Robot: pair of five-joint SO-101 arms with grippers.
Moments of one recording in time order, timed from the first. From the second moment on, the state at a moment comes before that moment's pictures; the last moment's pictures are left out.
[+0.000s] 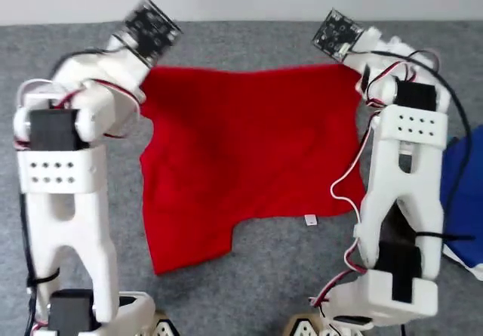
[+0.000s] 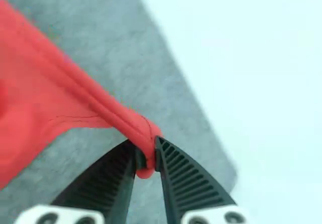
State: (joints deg) left arm -5.1 -15.4 -10.9 77.8 -34.8; right arm 7.6 0.4 -6.4 46.3 64.5
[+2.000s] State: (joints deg) left arm -6.9 36.6 -64.8 72.8 -50.2; right arm 7.4 17.2 -6.5 13.9 64.5
